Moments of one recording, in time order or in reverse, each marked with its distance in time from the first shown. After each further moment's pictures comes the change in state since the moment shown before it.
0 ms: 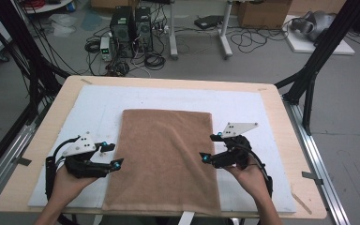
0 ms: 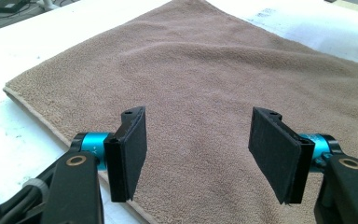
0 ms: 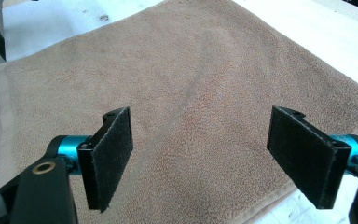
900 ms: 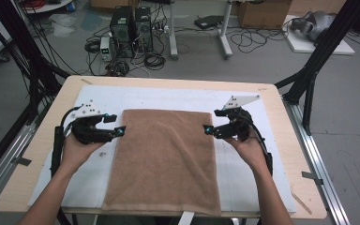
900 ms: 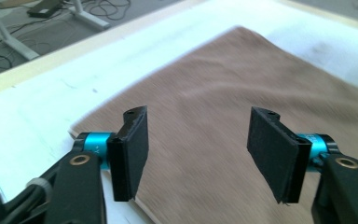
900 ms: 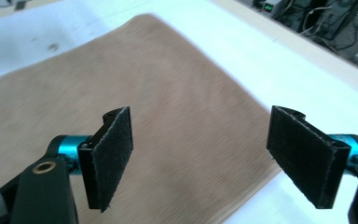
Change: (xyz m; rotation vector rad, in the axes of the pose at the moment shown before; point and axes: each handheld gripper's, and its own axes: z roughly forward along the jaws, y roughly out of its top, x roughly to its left) left arm 0.073 0.051 0.034 -0.026 0.108 -0.063; right arm -0.061 0.044 0.005 -0.020 -0.093 0.013
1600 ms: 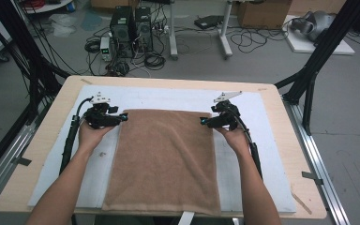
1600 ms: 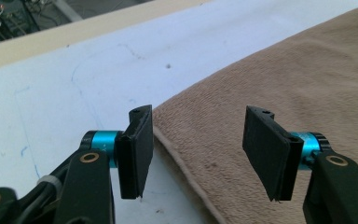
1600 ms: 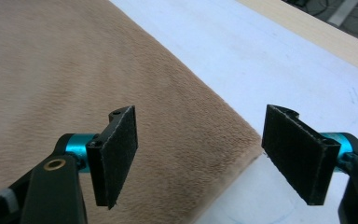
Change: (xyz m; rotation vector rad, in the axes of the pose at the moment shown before) left arm 0.059 -0.031 0.071 0.084 0.155 -0.116; right arm -0.054 -0.024 0.075 0.092 -0.110 0.048
